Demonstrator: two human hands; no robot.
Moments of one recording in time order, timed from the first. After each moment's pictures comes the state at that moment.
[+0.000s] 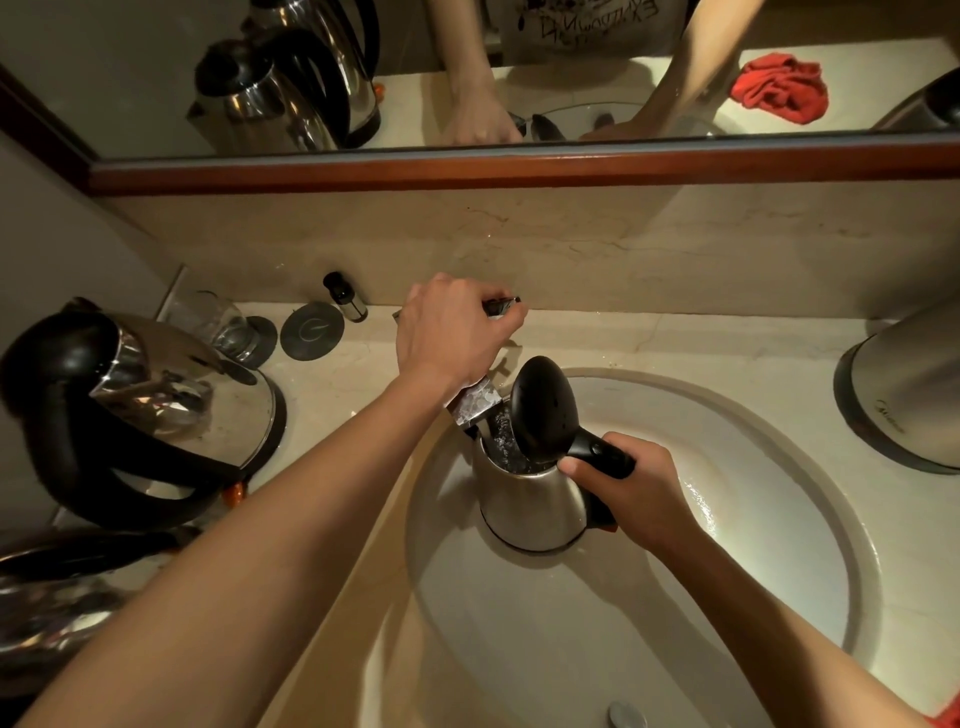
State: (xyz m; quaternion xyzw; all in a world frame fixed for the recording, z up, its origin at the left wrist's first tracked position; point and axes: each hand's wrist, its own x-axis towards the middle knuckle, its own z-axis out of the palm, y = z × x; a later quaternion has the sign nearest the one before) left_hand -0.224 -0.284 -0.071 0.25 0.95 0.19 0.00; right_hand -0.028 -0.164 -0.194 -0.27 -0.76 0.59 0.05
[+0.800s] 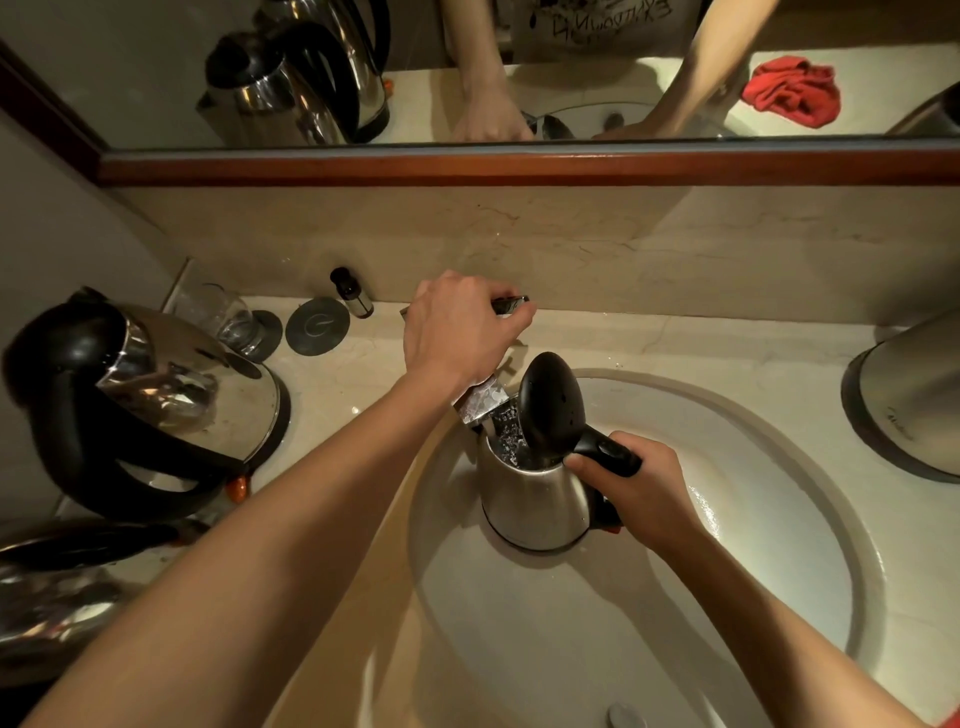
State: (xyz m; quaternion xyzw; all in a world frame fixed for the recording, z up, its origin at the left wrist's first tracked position) left_hand -0.221 -0.285 -0.067 0.25 0.95 0.19 0.01; right_hand -0.031 -0.162 -0.196 -0.29 -0.74 0.61 0.03
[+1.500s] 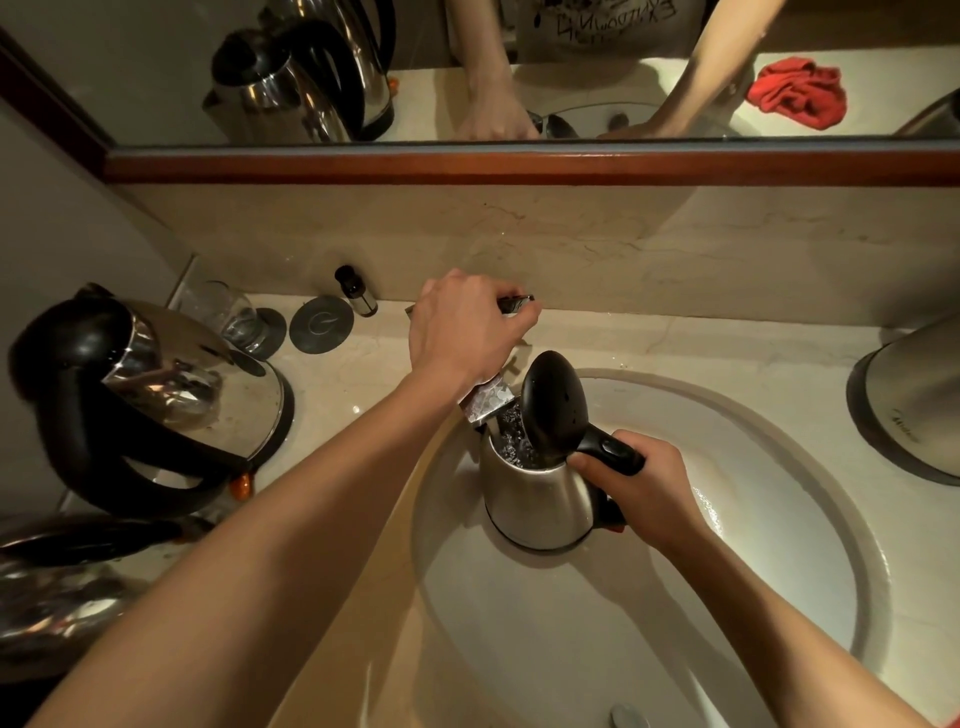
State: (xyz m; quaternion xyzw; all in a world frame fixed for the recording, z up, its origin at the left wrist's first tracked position) left_hand -0.223 -0.285 -0.069 0.25 0.95 0.19 0.01; right_hand -0.034 -0.164 -0.189 -0.28 -0.73 0.62 0.03
